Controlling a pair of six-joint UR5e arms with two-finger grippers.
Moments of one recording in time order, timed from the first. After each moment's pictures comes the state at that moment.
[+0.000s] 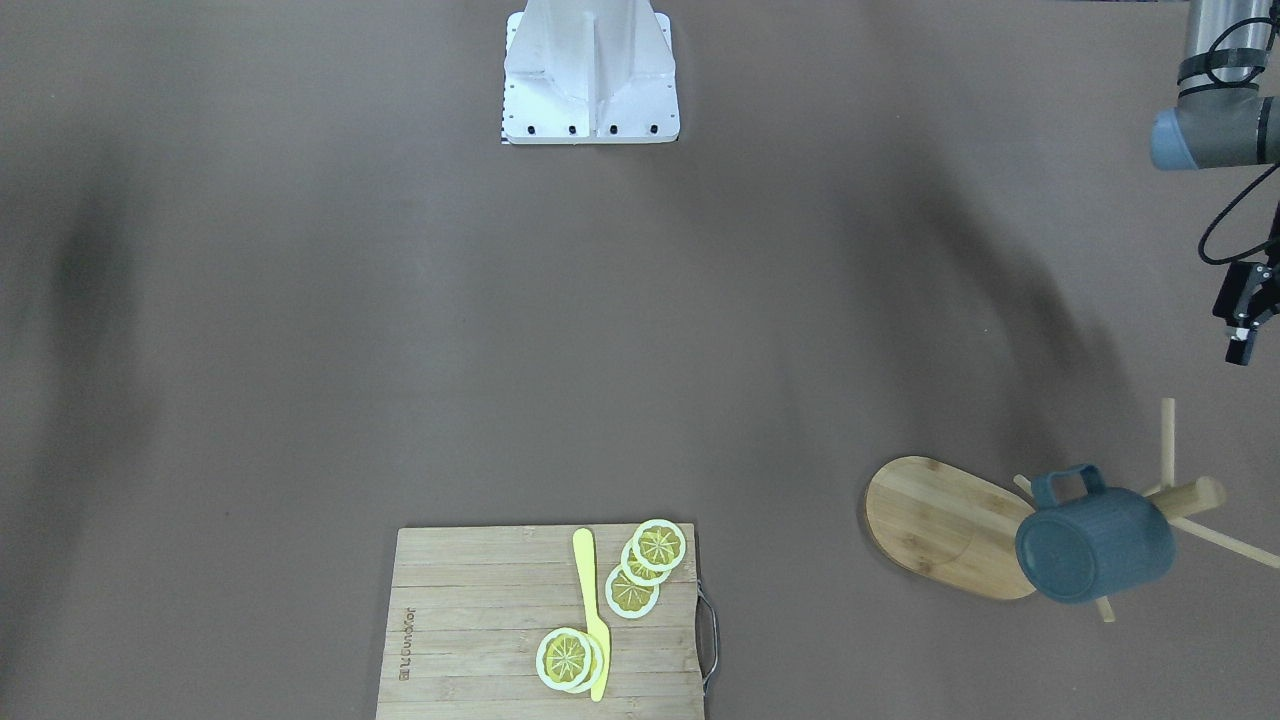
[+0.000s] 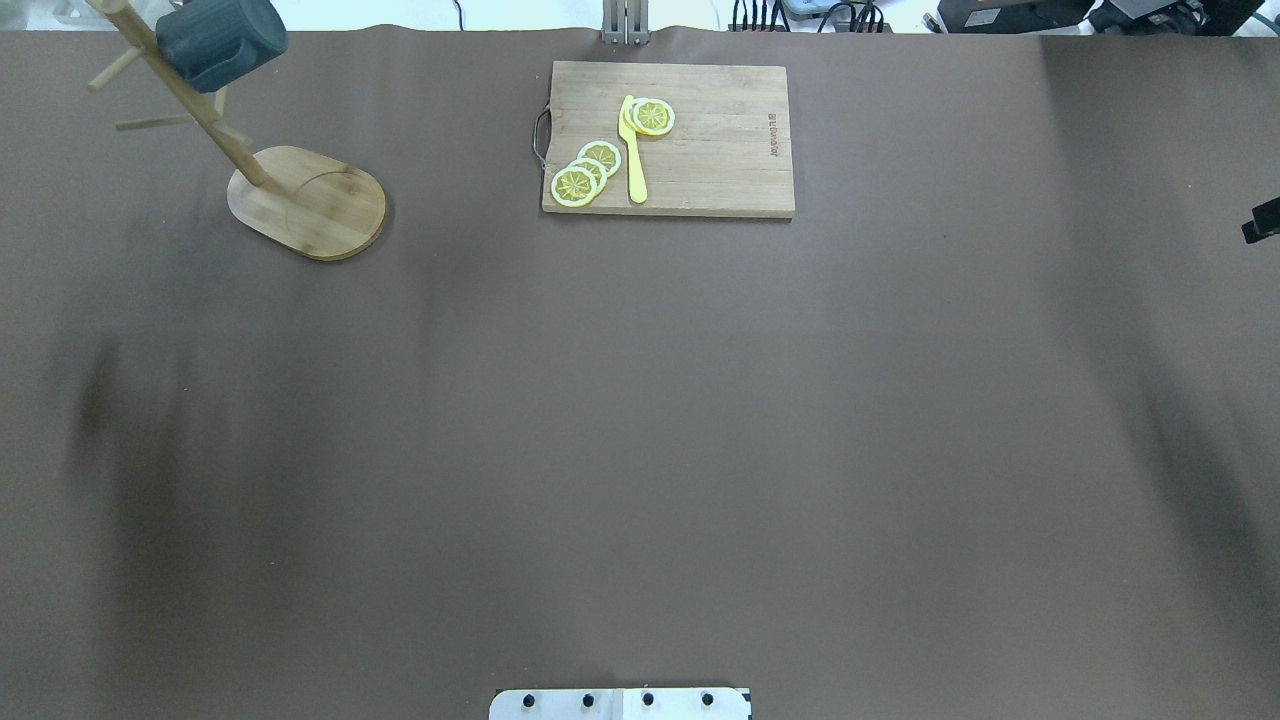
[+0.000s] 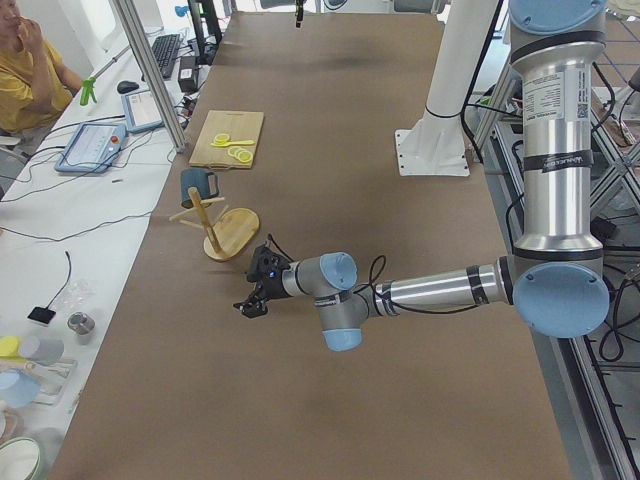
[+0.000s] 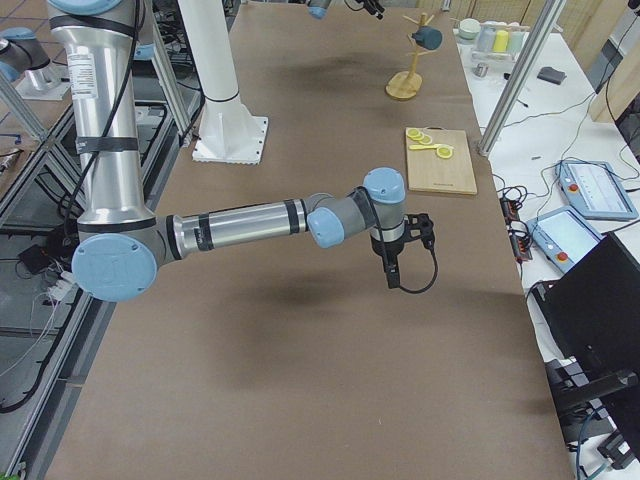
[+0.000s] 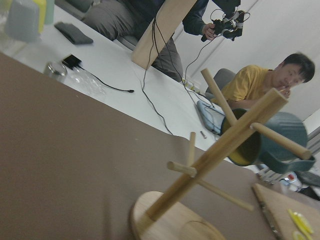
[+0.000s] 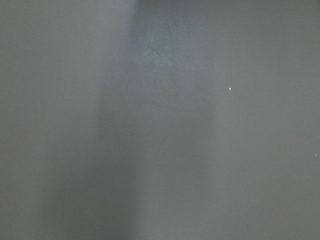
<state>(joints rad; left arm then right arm) -1.18 -1.46 -1.36 -3.04 -1.72 -0.68 1.35 -1.57 1.70 -1.30 2.18 0.30</state>
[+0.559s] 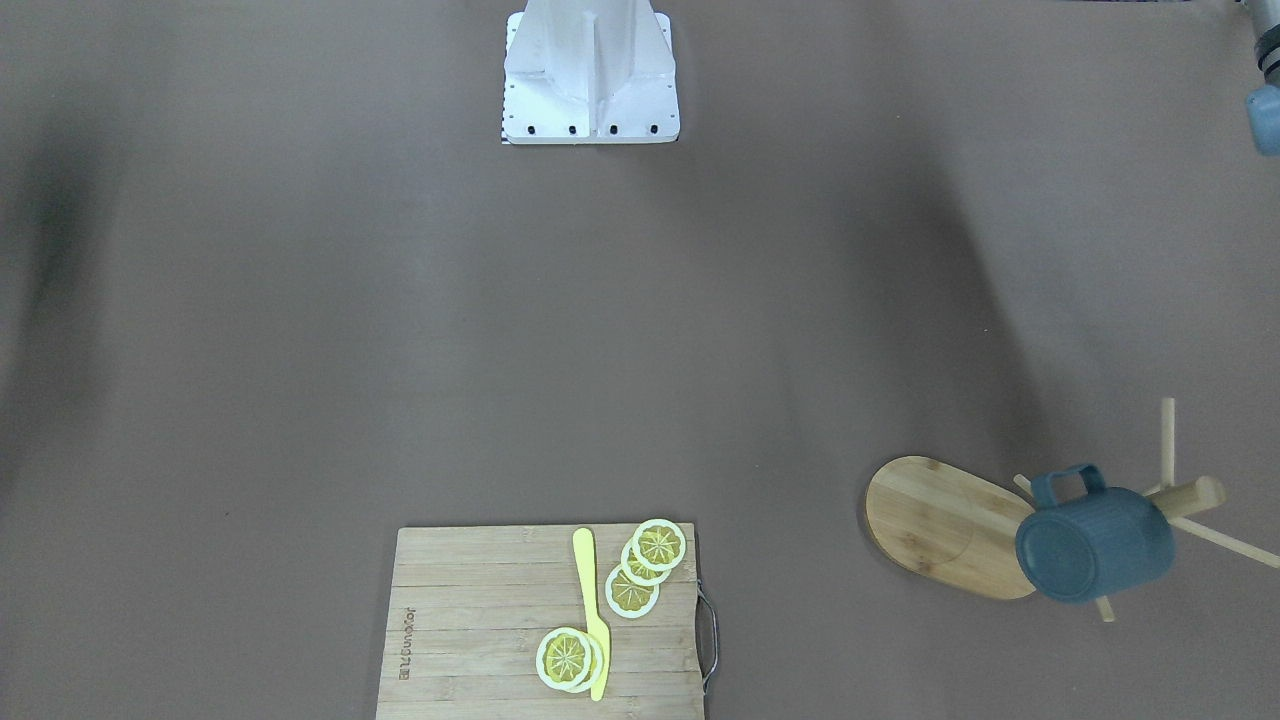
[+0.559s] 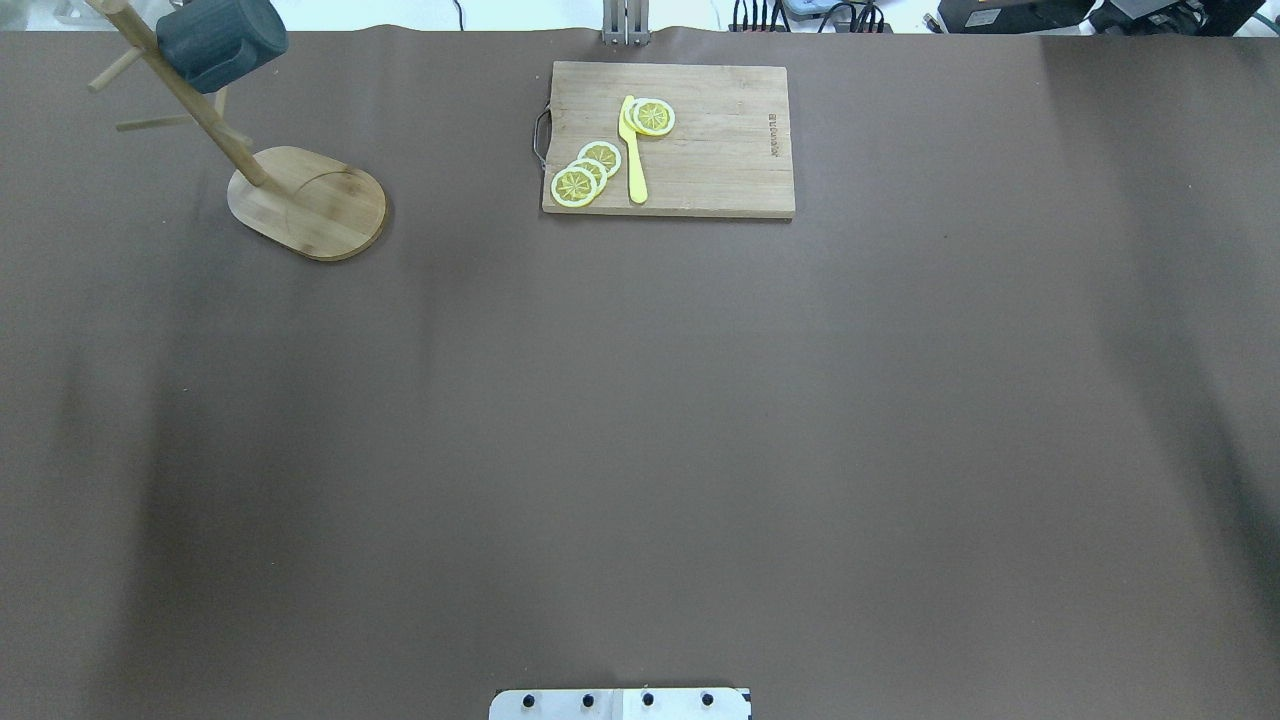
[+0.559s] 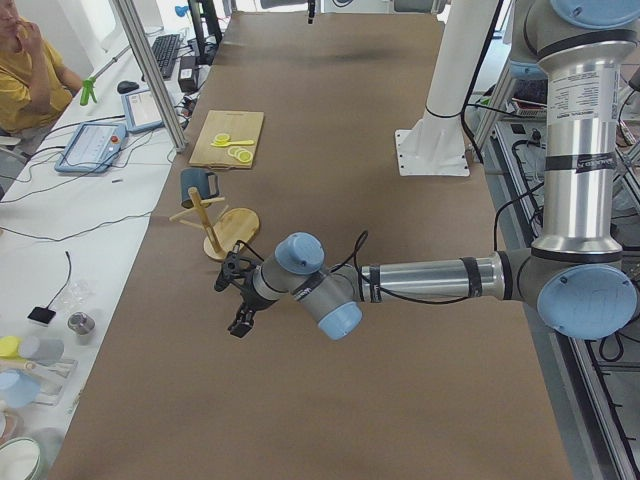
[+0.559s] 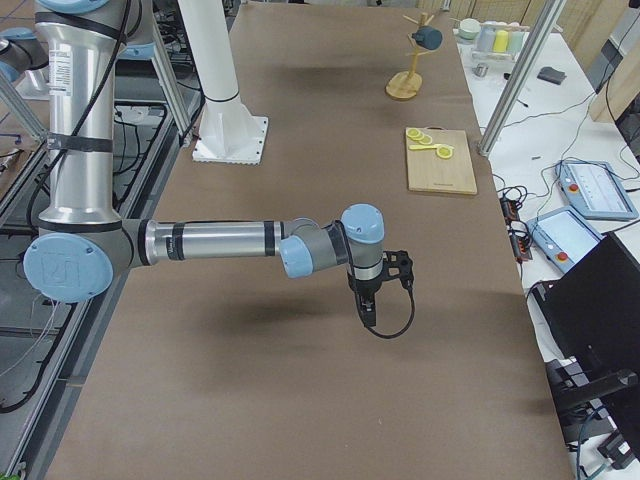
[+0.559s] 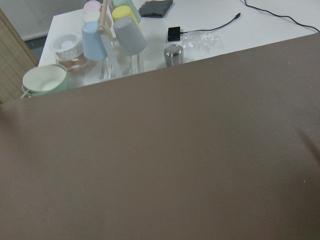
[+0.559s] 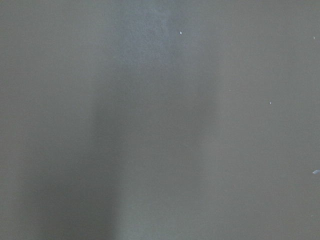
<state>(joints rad) -1.44 -1.51 -1.55 -2.40 -2.17 -0.49 1.39 -1.65 1.68 -1.30 2.19 0.22</state>
